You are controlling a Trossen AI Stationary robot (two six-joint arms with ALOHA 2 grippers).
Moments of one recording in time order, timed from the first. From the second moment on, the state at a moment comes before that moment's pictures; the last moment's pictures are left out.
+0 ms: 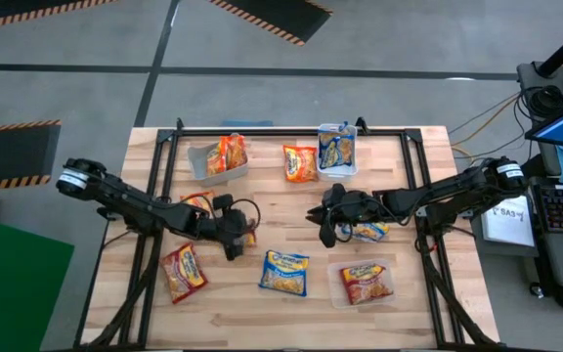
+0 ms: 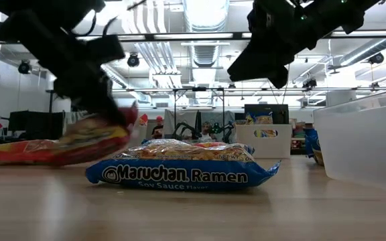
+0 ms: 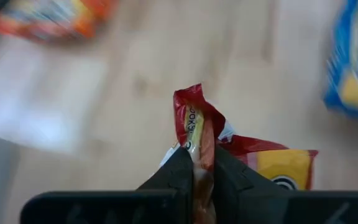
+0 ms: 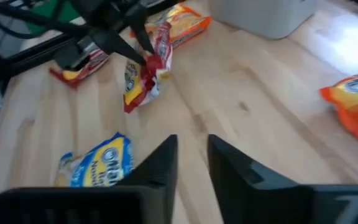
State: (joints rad) left arm -0.26 1.36 0.61 -0.11 -0.50 -0.29; right arm 0.11 1.36 0.73 0.12 0.21 0.45
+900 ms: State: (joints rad) left arm -0.23 1.50 0.61 0.72 -0.75 0.03; right arm 0.11 1.36 0.73 0.33 0.26 0.37
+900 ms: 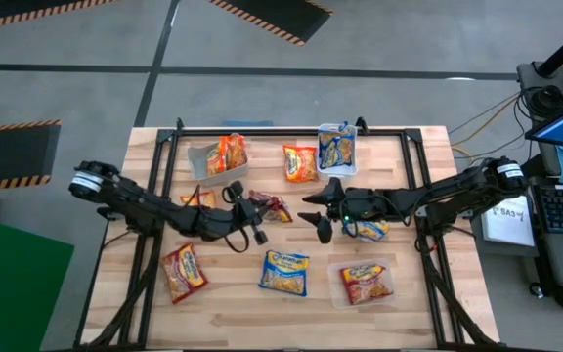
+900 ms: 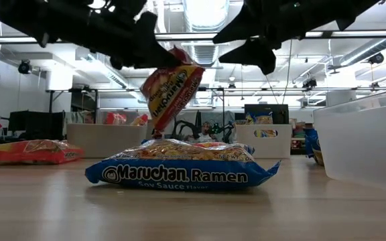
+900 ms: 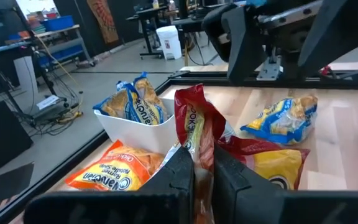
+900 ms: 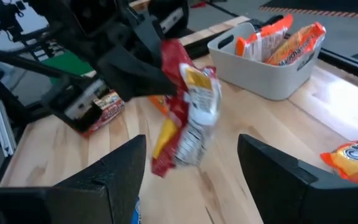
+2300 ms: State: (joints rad) left arm -0.23 1.61 0.78 0.73 -0.68 0.14; right arm 0.11 1.58 1.16 -0.25 0.33 0.36
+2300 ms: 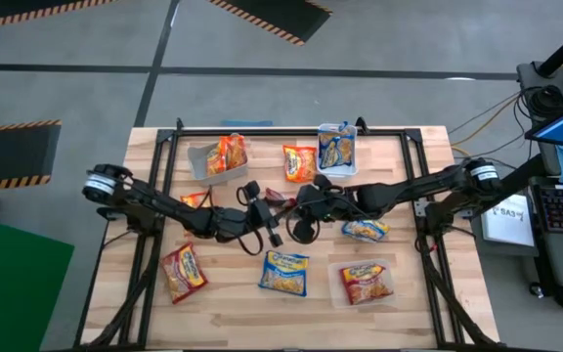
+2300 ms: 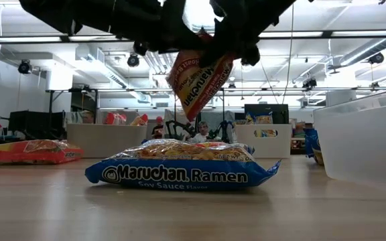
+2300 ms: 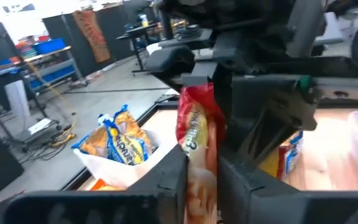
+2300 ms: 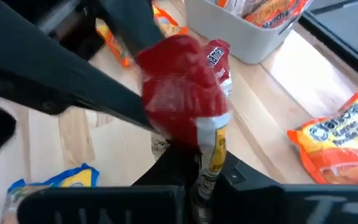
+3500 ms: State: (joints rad) left arm -0.23 1.22 0.76 0.10 -0.67 0.28; right arm 0.37 1.57 1.46 -1.13 -0.22 1.68
